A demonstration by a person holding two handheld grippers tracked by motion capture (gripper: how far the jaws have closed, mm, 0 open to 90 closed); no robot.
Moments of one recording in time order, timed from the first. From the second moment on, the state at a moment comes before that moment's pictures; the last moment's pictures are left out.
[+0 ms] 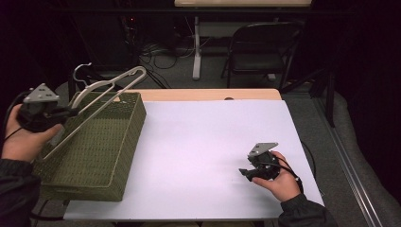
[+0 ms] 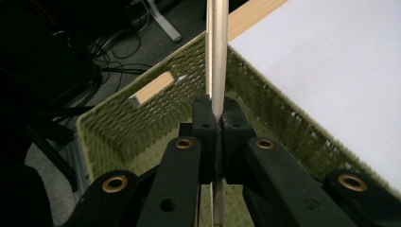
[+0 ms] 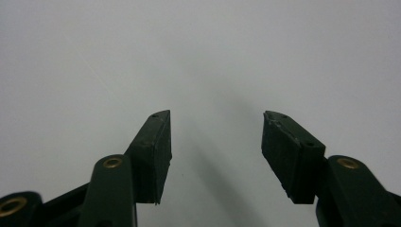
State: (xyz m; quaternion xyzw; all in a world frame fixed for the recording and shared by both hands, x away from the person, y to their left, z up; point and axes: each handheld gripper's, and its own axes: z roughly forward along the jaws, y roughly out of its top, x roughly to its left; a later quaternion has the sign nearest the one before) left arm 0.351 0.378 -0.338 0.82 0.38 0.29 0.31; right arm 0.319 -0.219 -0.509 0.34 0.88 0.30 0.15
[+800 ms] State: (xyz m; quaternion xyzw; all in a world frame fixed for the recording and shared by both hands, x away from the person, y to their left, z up) left arm 0.335 0.420 -0.389 0.83 0.40 0.25 0.32; right arm 0.319 -0.220 -0.512 0.34 0.88 0.30 0.15
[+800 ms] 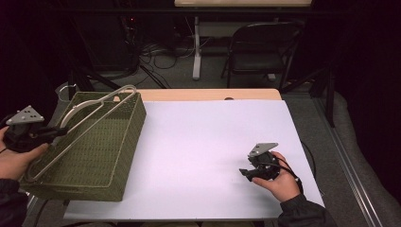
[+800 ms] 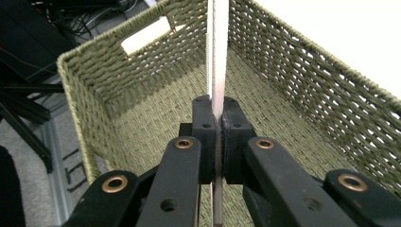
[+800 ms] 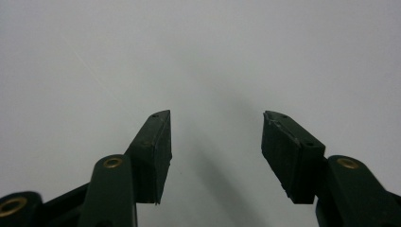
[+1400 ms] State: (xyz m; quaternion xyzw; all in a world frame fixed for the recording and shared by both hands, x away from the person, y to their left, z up) left arm 0.349 0.422 -0.434 0.84 0.40 0.22 0.30; right arm 0.320 -0.221 -0.515 0.35 0.88 0.30 0.15
